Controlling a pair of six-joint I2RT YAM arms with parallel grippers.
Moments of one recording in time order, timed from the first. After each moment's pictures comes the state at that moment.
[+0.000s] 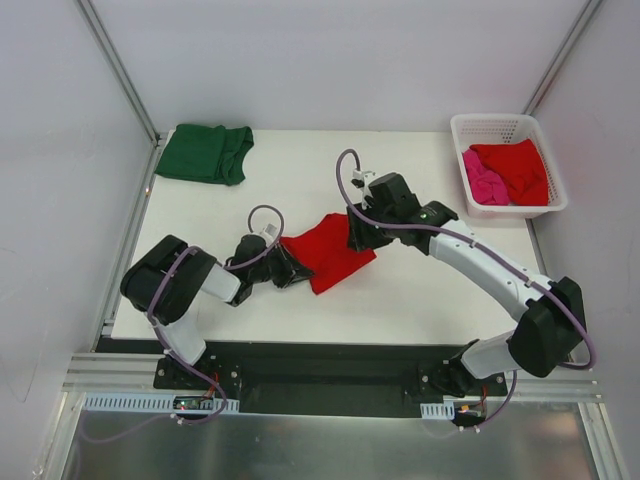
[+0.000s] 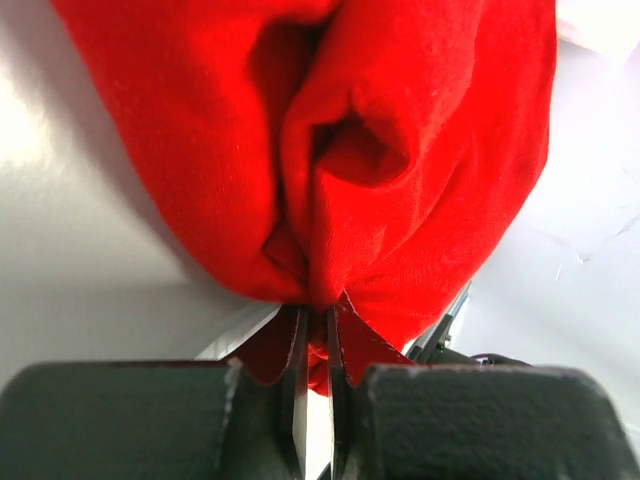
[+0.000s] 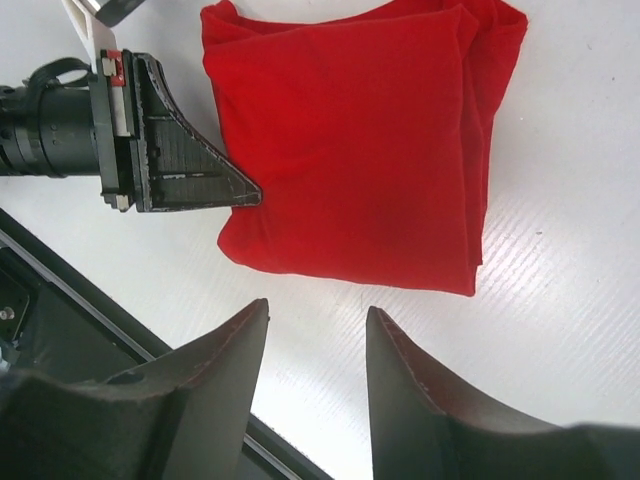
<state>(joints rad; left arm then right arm) -0.48 1.71 0.38 0.76 0.44 -1.13 0.68 1.43 1.22 -0.64 -0.09 0.29</state>
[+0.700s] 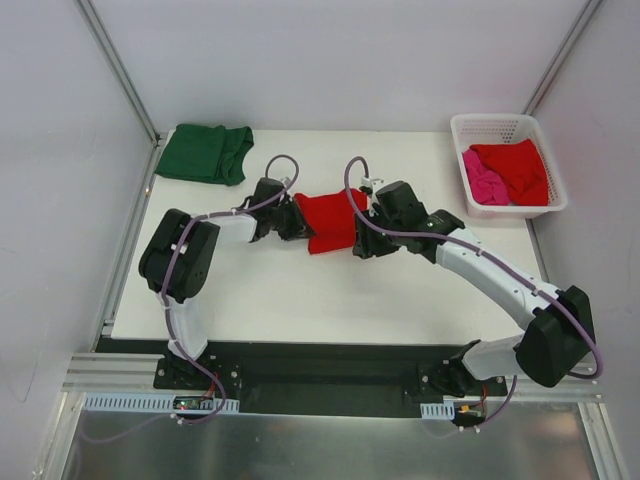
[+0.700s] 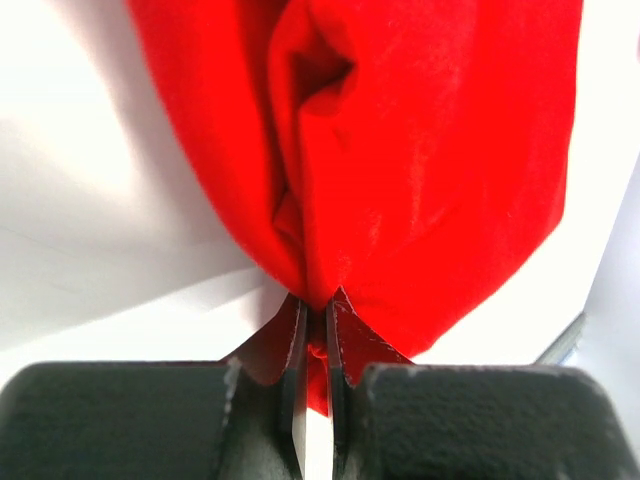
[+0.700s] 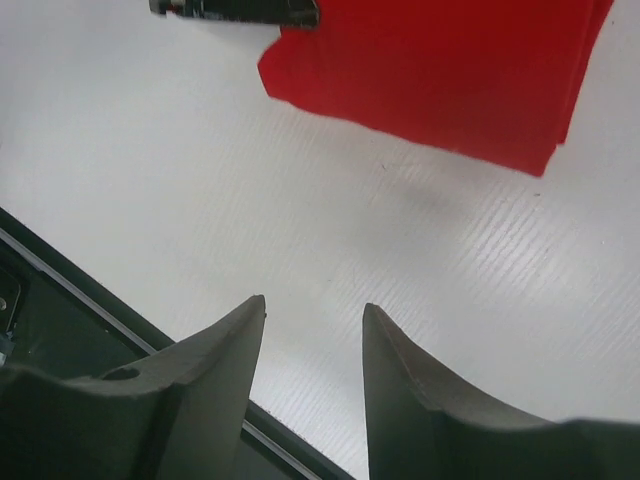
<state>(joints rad) -0.43 1.87 1.00 0.10 0.40 -0.78 0.67 1.37 1.13 -0.63 -0.09 0.32</state>
